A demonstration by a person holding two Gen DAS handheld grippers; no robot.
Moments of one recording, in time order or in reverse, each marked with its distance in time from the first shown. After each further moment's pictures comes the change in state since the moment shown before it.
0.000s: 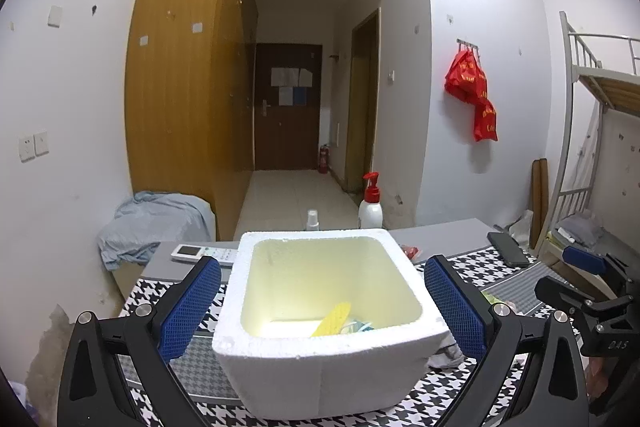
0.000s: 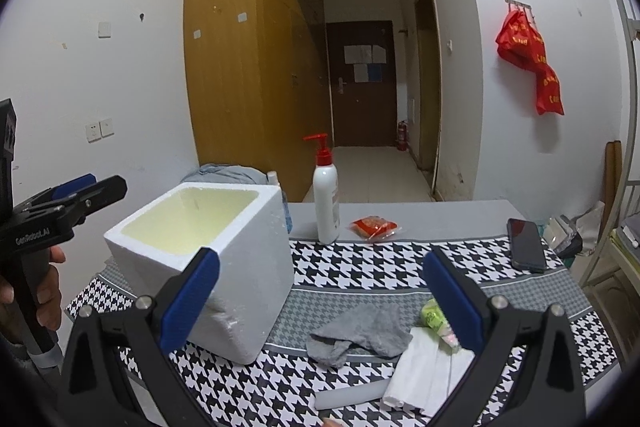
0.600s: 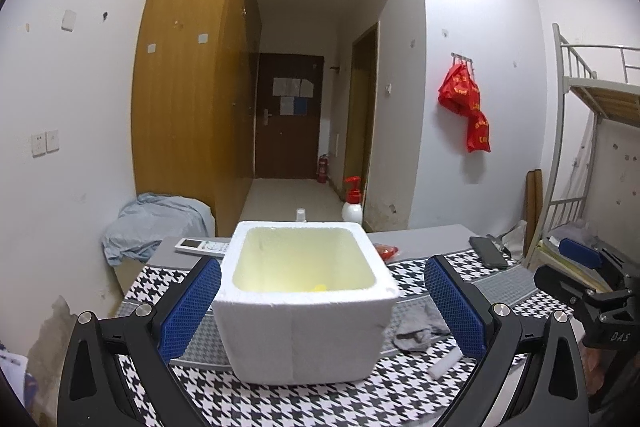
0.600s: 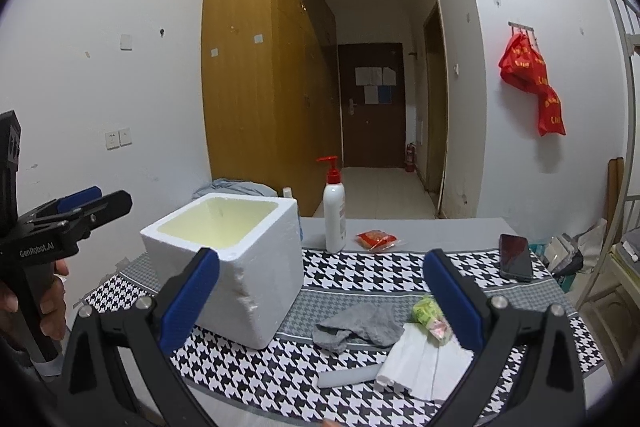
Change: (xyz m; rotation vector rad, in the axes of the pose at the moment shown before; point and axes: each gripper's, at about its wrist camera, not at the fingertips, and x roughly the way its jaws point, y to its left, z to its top) left arm -0.054 -0.023 -0.015 -0.020 -0.043 -0.003; right arm -0.058 0.003 -0.009 -0.028 -0.084 0.037
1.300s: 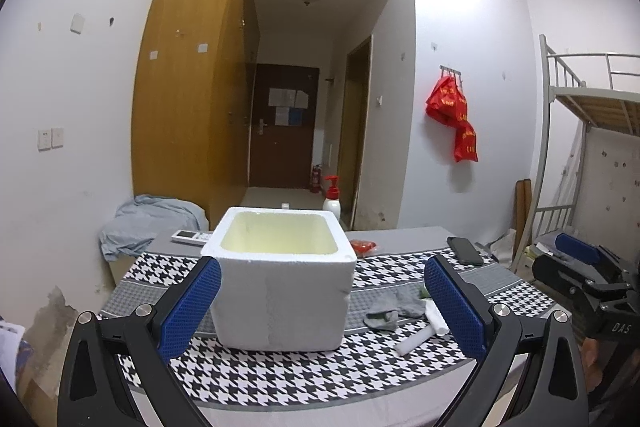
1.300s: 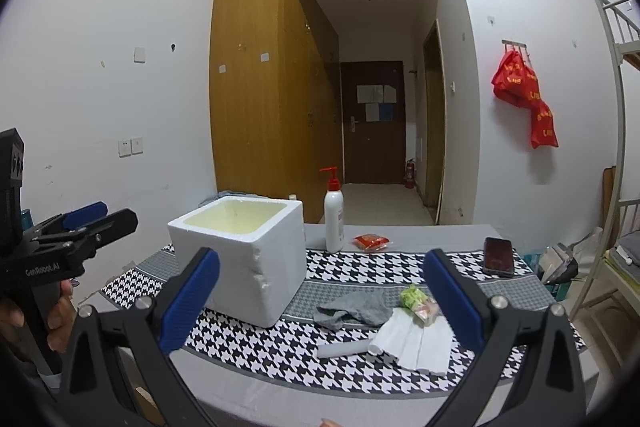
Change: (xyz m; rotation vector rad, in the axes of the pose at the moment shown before) left arm -0.052 -0.022 -0.030 -0.022 -0.048 -0.018; right arm -0.061 0.001 -0.020 -0.013 -0.062 0.000
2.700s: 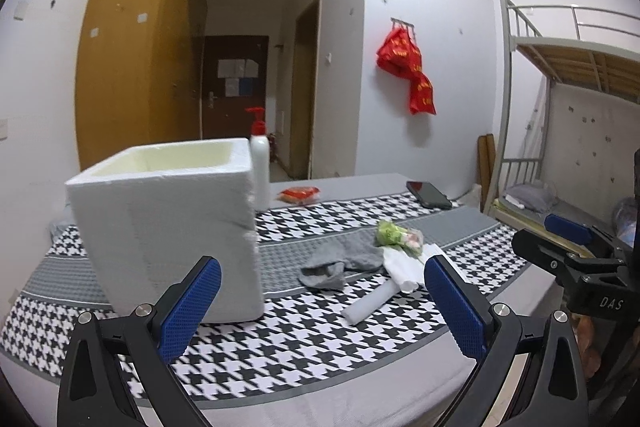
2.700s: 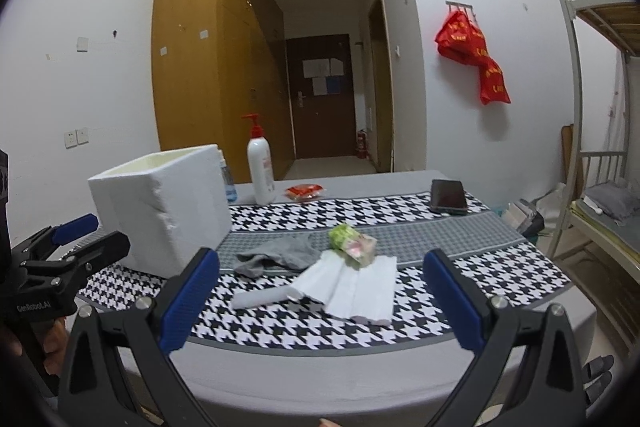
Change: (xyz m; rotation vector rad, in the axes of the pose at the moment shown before) left arm 0.080 -0.060 -0.072 0.089 0.125 -0.170; right arm 0.023 -0.067 -0.072 0.091 0.084 -0.179
